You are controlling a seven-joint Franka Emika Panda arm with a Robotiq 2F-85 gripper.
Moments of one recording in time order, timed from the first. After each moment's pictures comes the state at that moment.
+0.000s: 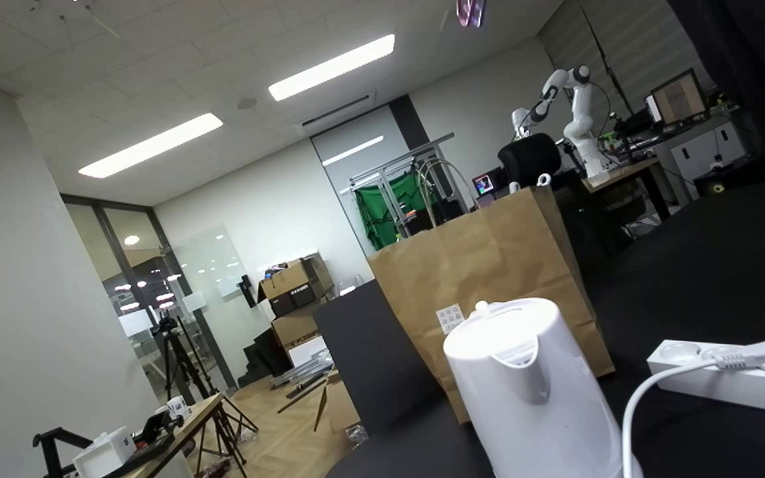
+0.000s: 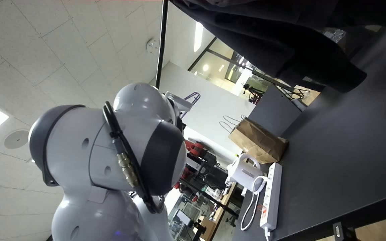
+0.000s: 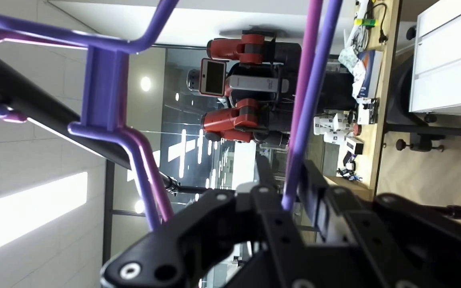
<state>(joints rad) 1.49 -1.46 -1.27 -2.62 -0.29 3.18 -2.59</state>
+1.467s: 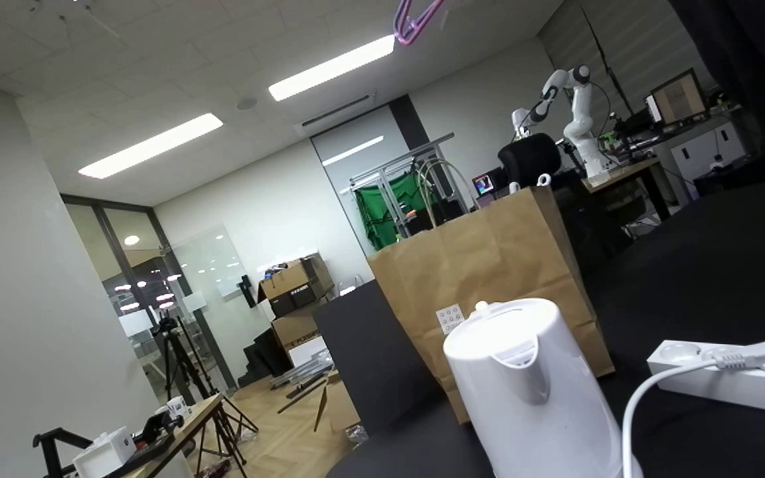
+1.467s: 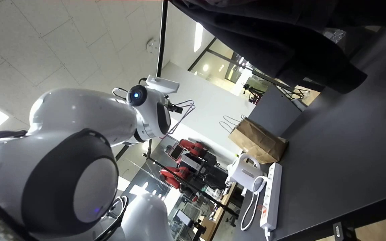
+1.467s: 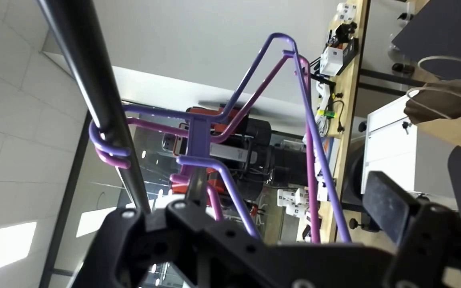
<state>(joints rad) 1.19 -1.34 -1.12 -2.63 -0.29 3.17 -2.55</state>
